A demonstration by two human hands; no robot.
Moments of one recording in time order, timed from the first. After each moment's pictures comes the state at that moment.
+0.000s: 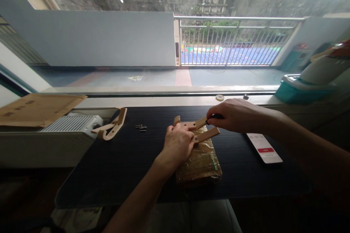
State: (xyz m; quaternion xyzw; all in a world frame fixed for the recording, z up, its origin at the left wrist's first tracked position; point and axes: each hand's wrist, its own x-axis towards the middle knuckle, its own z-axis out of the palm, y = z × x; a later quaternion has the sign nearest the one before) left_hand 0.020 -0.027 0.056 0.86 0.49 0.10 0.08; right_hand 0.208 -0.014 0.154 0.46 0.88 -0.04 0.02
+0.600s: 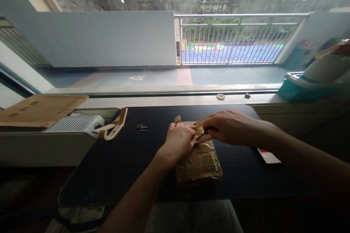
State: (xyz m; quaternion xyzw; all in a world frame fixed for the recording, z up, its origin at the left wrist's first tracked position) left_hand 0.025 -0.017 0.065 0.87 0.49 0.05 0.08; right_hand 0.199 -0.023 0.136 0.44 0.89 -0.07 0.04
